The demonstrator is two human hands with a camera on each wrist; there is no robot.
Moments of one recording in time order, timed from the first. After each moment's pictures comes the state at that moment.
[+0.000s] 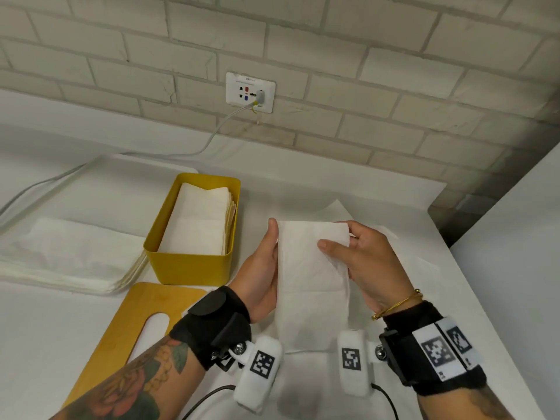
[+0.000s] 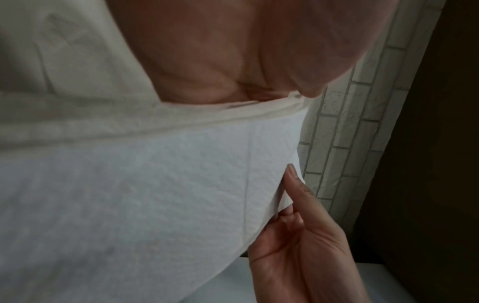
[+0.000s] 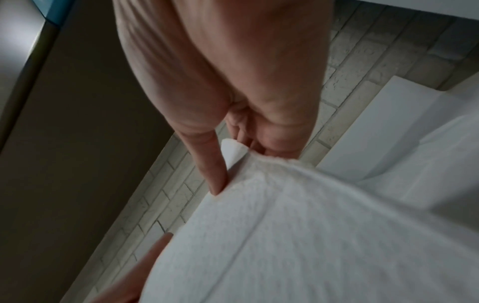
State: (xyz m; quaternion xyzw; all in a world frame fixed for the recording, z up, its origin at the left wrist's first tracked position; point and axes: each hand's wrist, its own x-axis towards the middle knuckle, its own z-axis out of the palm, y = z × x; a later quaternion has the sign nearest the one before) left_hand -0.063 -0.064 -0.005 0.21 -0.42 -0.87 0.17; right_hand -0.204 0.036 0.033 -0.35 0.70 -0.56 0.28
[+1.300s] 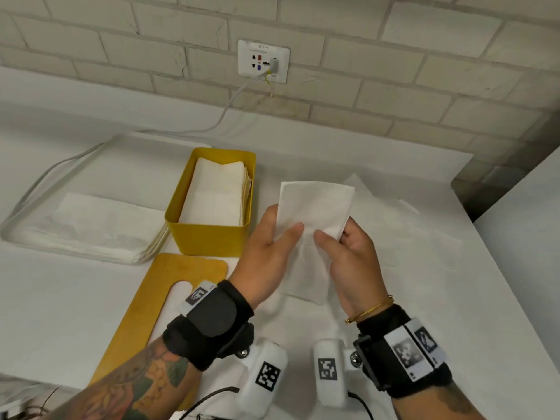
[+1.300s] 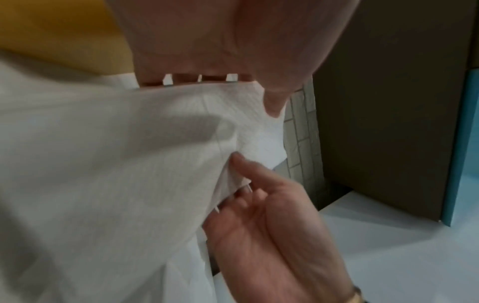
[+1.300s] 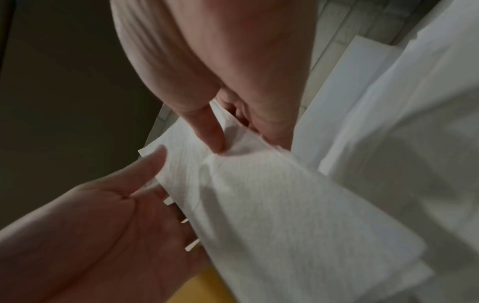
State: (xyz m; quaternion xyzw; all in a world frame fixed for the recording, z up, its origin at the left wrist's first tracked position) left_hand -0.029 -0.048 -0.009 0.26 -0.64 -0.63 0.35; right_hand -0.145 0.034 -0.005 -0.29 0.62 -0.66 0.32
